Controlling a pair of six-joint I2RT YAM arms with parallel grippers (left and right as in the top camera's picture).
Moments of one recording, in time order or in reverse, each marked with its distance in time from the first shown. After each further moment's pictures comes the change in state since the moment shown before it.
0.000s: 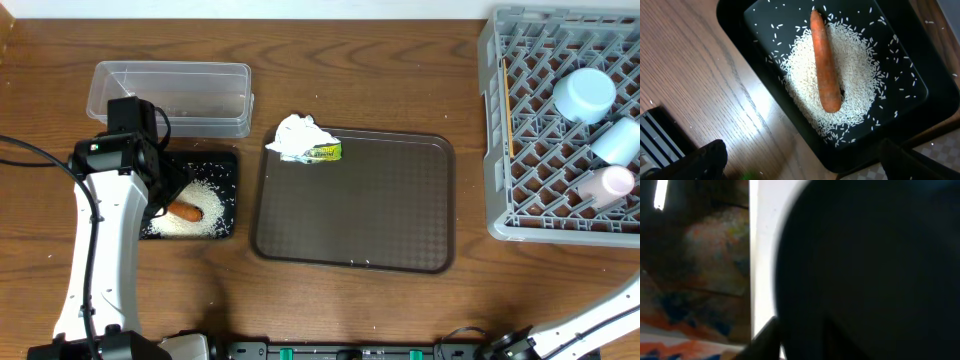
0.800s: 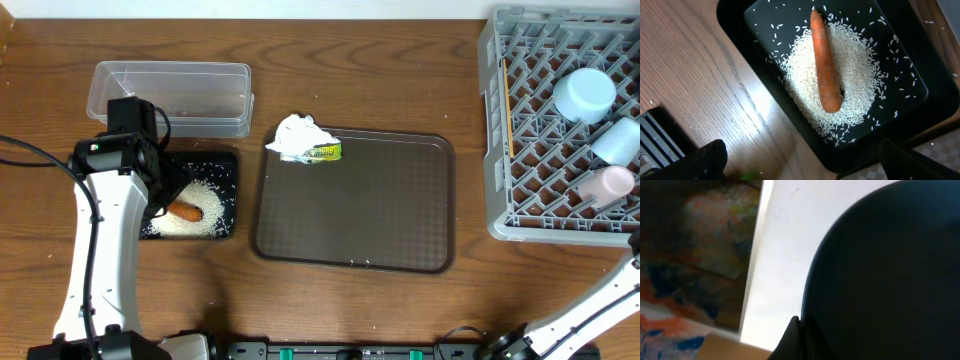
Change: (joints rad) left arm 0.000 0.000 0.000 0.000 0.000 0.000; right arm 0.129 -0.002 0.000 0.153 0.070 -0.008
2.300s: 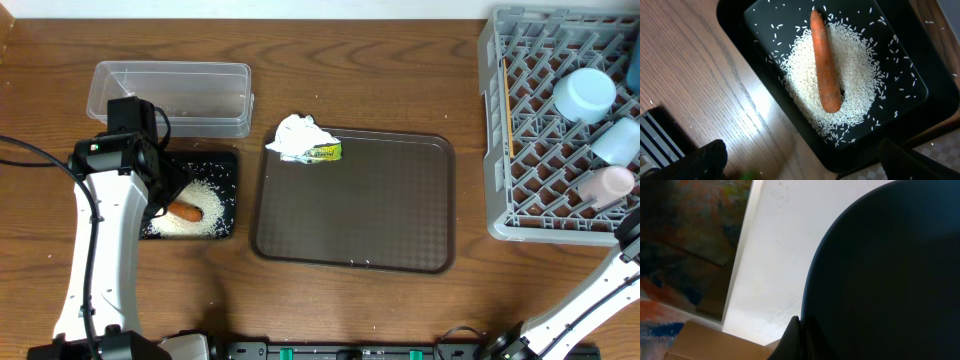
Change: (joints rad) left arm 0.000 0.000 0.000 0.000 0.000 0.000; right arm 0.114 -0.033 -0.024 -0.122 0.061 -0.220
